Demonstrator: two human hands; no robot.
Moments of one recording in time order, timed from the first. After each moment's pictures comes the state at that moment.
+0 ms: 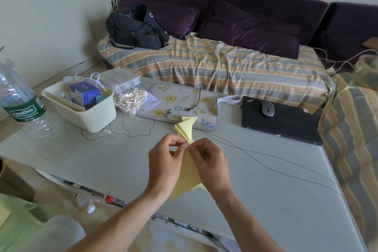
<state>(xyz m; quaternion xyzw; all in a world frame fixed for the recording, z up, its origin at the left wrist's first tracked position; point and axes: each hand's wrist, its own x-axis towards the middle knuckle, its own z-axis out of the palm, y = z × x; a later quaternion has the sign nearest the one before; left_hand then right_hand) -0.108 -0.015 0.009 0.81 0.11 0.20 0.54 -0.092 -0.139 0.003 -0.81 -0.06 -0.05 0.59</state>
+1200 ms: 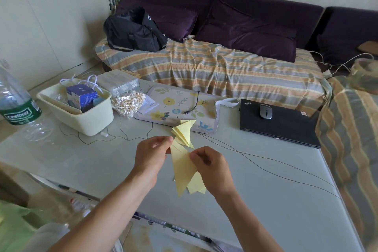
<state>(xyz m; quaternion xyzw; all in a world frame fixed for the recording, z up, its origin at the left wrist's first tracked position) -0.089 0.010 0.031 0.67 0.27 0.07 0.69 -0.084 -0.149 -0.005 -0.82 -0.01 0.03 0.58</state>
